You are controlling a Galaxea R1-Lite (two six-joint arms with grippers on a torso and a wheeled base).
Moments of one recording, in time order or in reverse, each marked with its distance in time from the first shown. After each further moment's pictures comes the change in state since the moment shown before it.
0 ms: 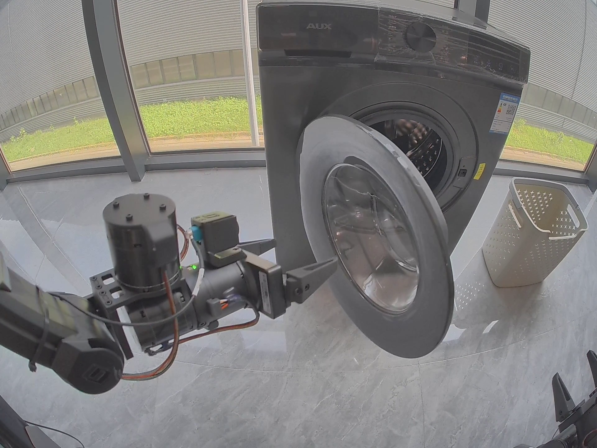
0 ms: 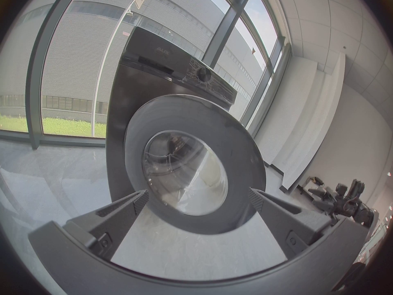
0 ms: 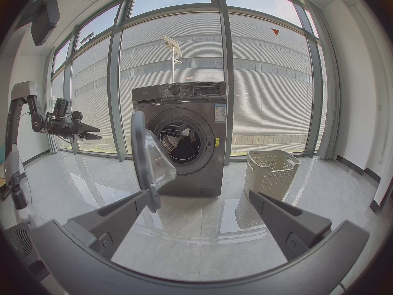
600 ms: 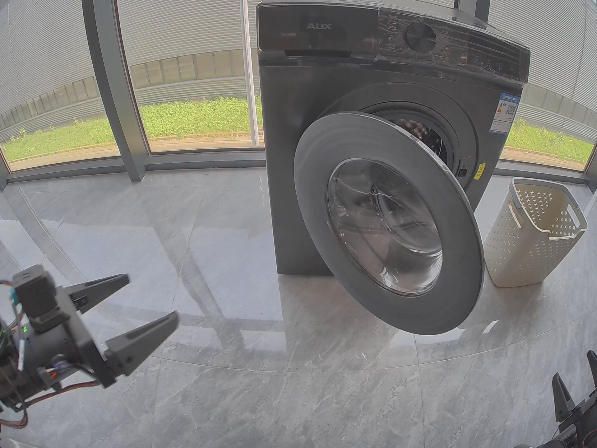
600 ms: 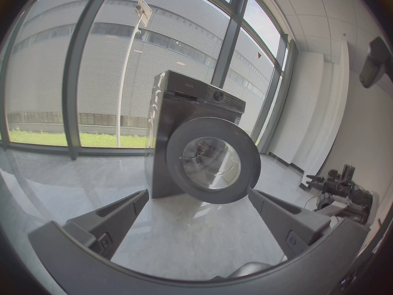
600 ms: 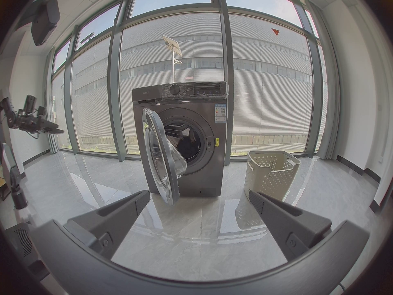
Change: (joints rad) left arm 0.144 -0.684 0.370 0.288 0.043 0.096; right arm 0.000 0.000 0.000 0.000 0.000 0.000
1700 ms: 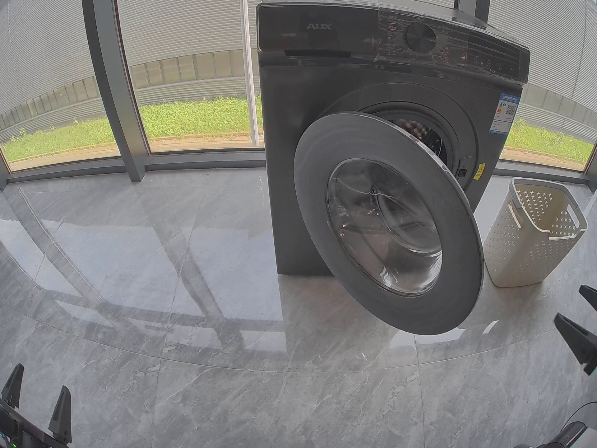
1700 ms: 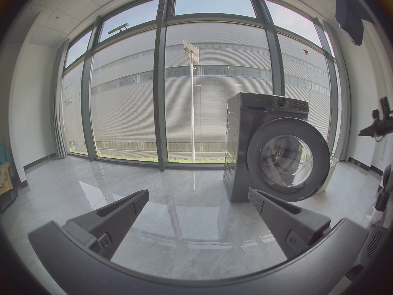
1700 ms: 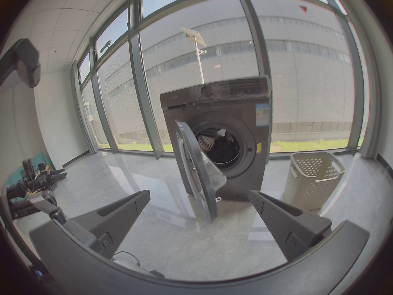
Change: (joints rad) left arm 0.544 -1.001 0.309 0.528 0.116 0.119; right arm 0.094 0.571 -0.287 -0.191 0.230 0.039
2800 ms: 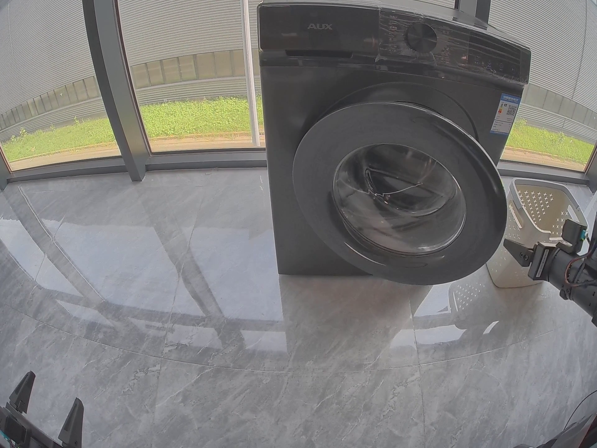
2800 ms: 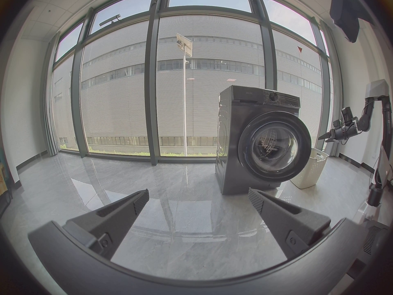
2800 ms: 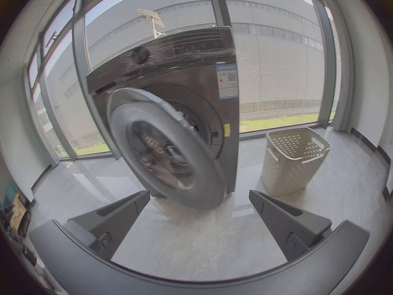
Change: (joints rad) left arm -0.001 -0.010 0.000 0.063 -0.074 0.001; right arm -0.115 0.853 -0.086 -0.628 -0.159 0.093
